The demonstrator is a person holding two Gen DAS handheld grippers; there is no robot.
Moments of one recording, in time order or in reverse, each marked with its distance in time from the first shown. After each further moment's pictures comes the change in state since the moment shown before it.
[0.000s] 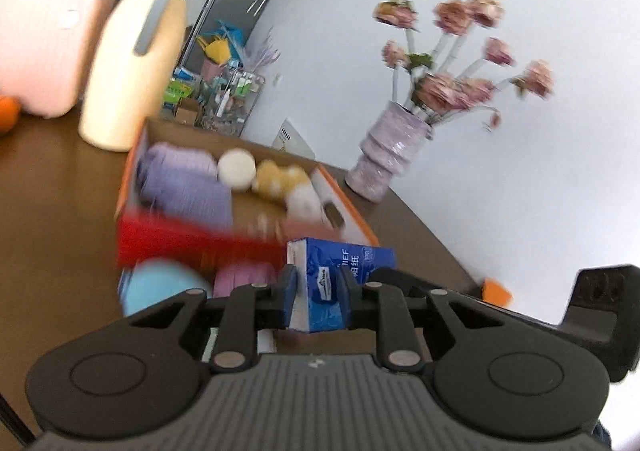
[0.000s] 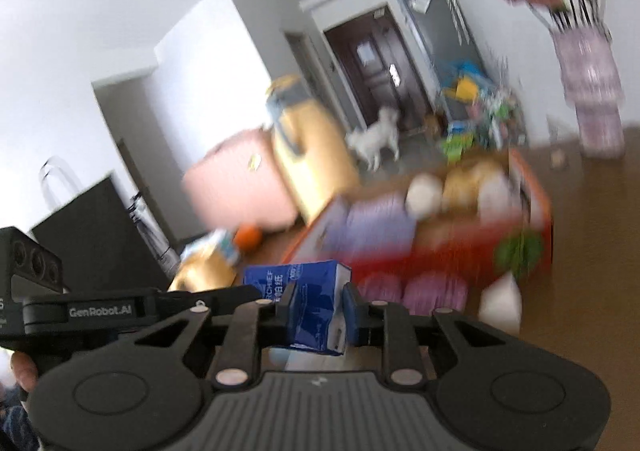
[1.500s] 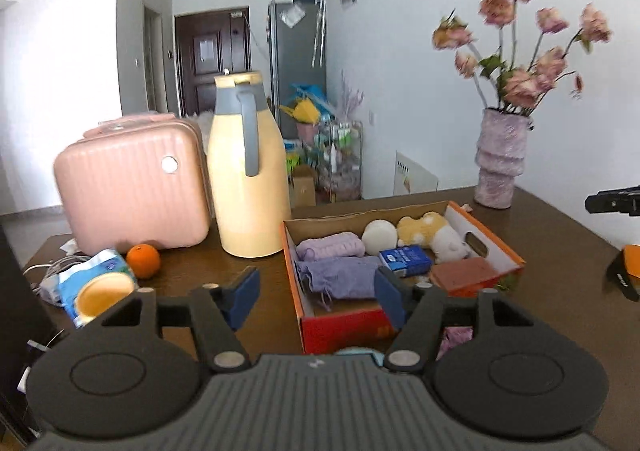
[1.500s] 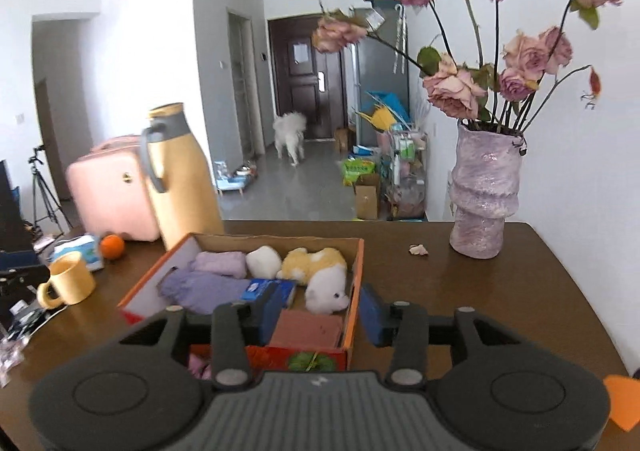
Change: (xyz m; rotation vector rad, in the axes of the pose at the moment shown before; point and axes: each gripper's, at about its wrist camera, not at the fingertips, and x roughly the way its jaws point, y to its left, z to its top) left arm -0.042 -0.013 0.054 0.343 -0.099 0.451; right arm -0.051 -0.059 0.104 -0.204 0.038 -0.336
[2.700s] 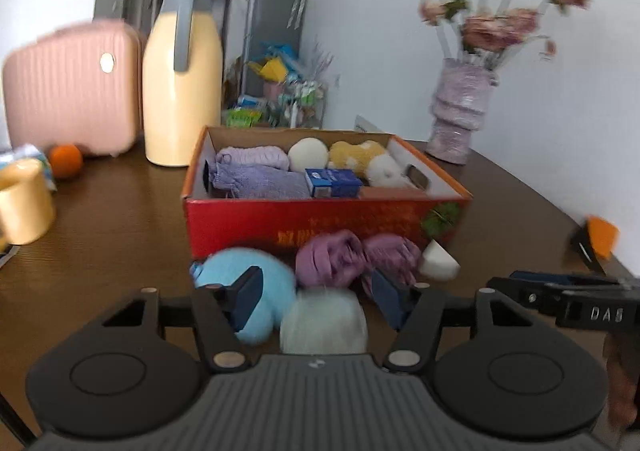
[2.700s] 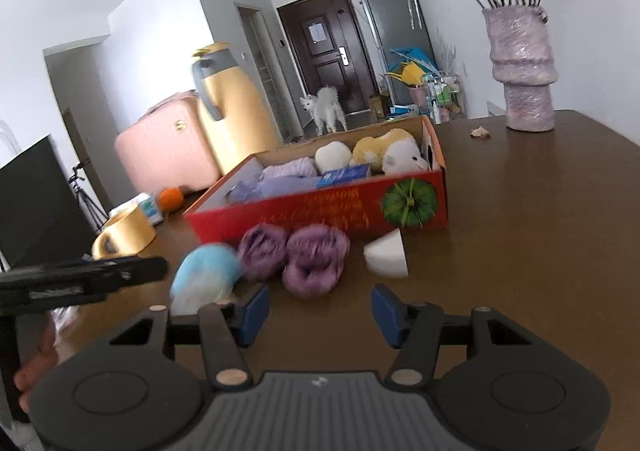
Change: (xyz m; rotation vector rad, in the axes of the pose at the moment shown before) left arm 0.039 -0.068 -0.094 -0.109 0.095 -0.133; right arm 0.029 0.045 -0.139 0.179 0.066 0.155
